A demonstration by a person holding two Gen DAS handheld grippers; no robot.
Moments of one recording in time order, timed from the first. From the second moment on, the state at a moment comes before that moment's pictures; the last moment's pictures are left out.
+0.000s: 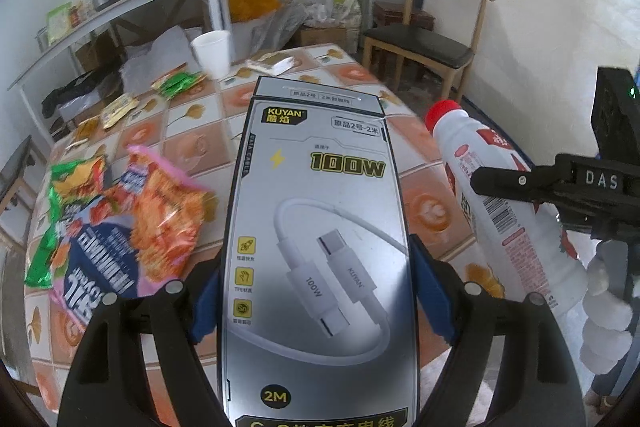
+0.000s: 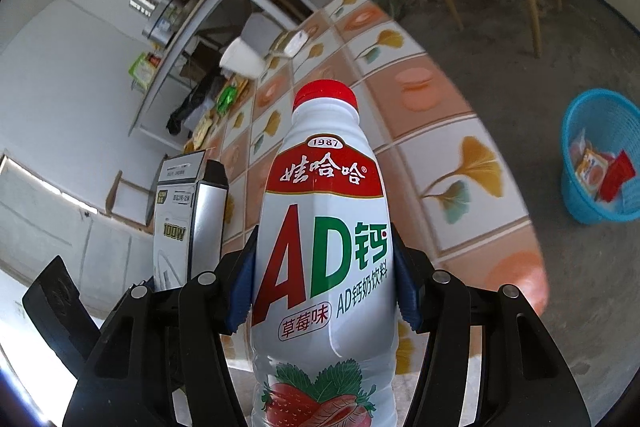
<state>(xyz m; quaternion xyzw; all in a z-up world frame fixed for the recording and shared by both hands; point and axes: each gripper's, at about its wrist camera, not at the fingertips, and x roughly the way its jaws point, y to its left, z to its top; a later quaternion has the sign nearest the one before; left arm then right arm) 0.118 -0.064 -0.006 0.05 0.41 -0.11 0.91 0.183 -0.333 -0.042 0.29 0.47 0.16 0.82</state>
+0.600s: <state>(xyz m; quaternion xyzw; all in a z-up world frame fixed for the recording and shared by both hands) 0.195 -0.251 -0.017 0.06 0.48 -0.30 0.82 0.092 -0.537 -0.116 0.46 0.42 -0.04 0.78</state>
